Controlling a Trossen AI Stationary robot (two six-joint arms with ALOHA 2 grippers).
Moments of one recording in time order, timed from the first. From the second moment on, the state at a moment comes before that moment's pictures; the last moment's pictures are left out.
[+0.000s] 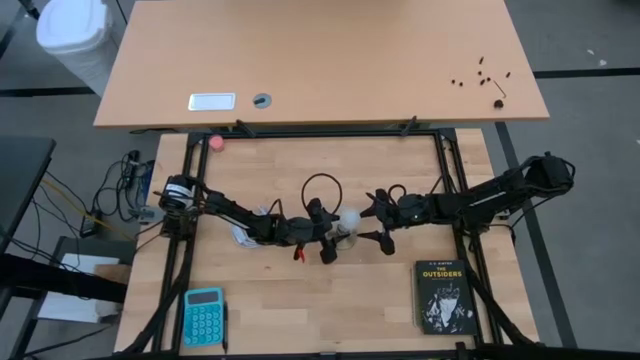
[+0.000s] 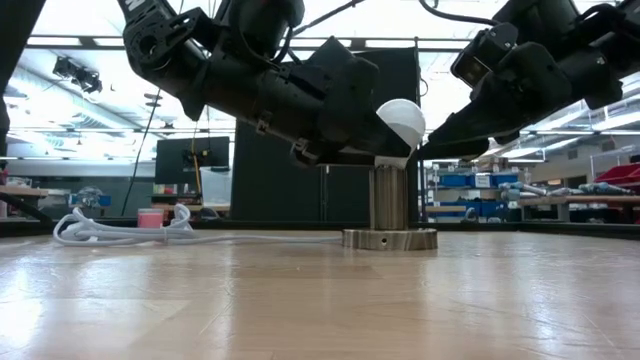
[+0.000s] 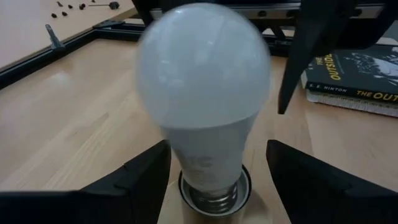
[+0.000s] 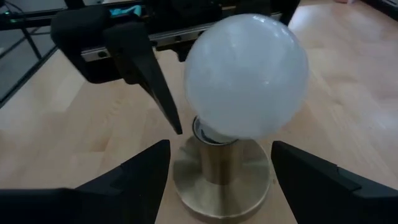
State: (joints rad) left arm -0.16 1.94 0.93 0.70 -0.40 -0.16; right arm 0.08 1.26 0.35 0.48 0.05 0.13
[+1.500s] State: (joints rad) left arm -0.16 1.83 0.93 0.43 -0.40 -0.12; right arm 0.07 1.26 0.35 0.57 -0.08 0.16
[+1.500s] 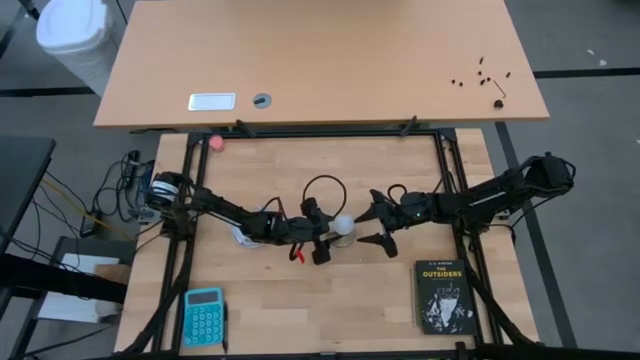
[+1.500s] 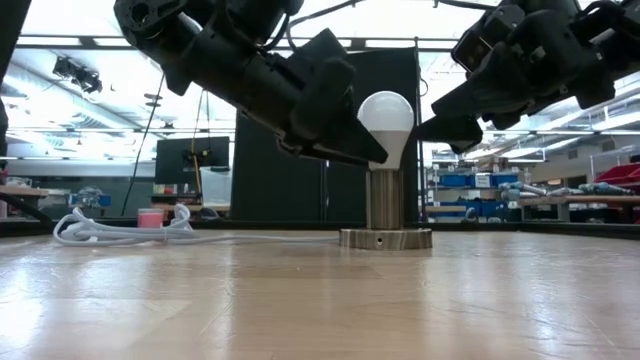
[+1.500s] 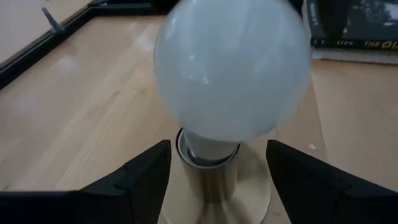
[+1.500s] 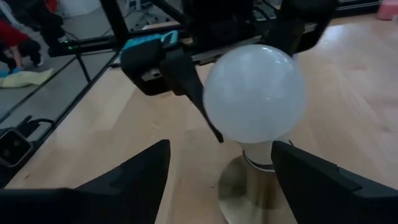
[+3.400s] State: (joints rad) left arm -0.15 2.00 0.93 0.60 -0.46 -0.14; right arm 0.05 1.26 0.35 0.54 -0.04 0.19
